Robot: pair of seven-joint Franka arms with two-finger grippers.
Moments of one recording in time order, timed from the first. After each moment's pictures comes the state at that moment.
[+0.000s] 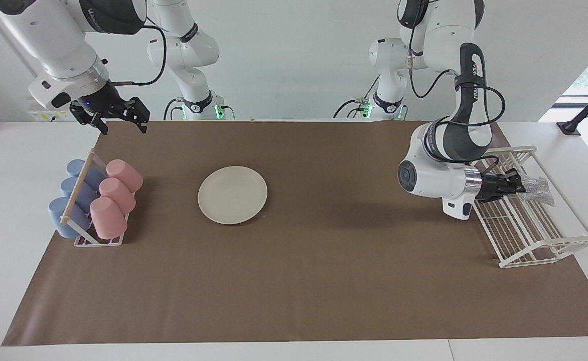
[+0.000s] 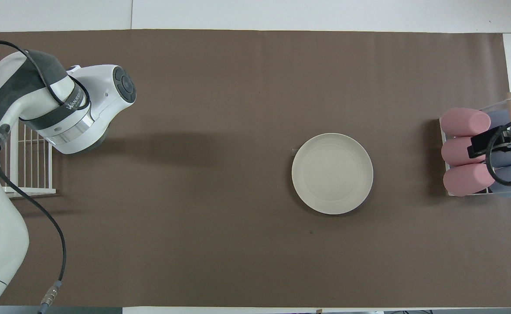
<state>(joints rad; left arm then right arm) -0.13 0.41 -0.14 -1.69 1.25 1.53 -0.59 0.09 -0.01 -0.14 -1.59 -0.01 1.43 -0.06</state>
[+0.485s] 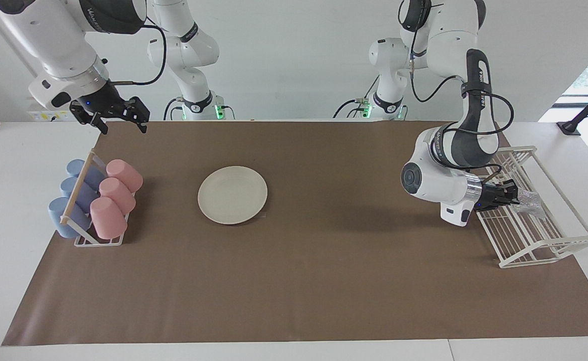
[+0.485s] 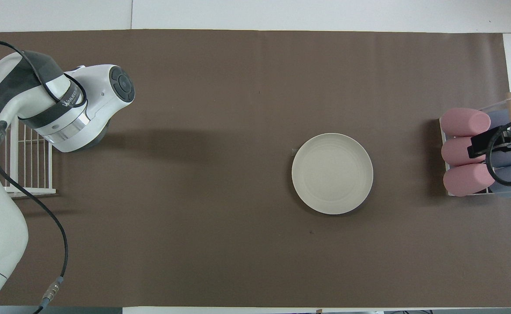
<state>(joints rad) -0.11 0.43 -0.14 -1.69 1.21 1.60 -0.59 0.09 -0.01 -0.14 -1.59 -0.01 1.43 -0.06</state>
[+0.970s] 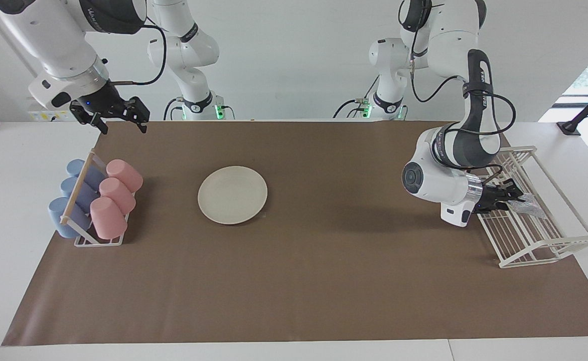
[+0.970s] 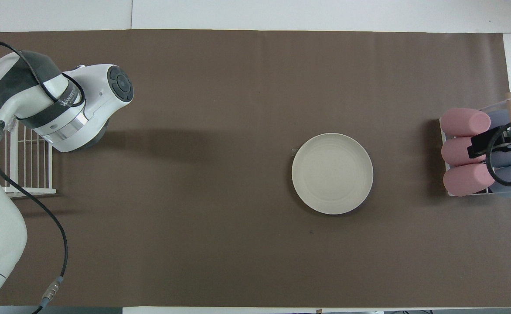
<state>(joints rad) -0.11 0.43 -0.14 -1.69 1.20 1.61 -0.59 0.09 -0.01 -0.14 -1.59 -0.01 1.43 -0.06</state>
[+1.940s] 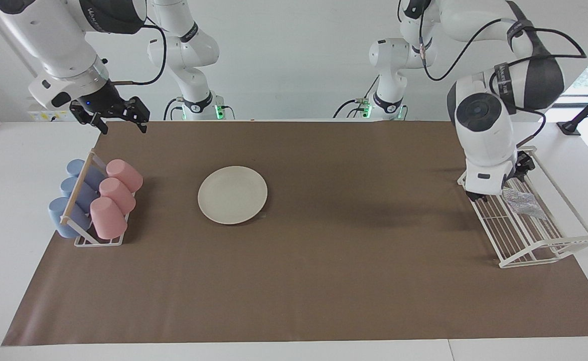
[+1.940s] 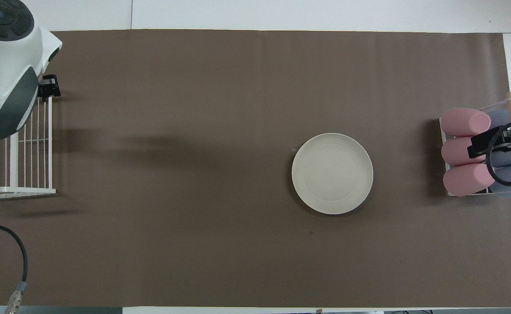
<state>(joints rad) -0.07 0.27 -0.14 -1.48 0.59 1.64 -0.49 0.09 -0.01 -0.14 -1.59 -0.01 1.43 -0.06</state>
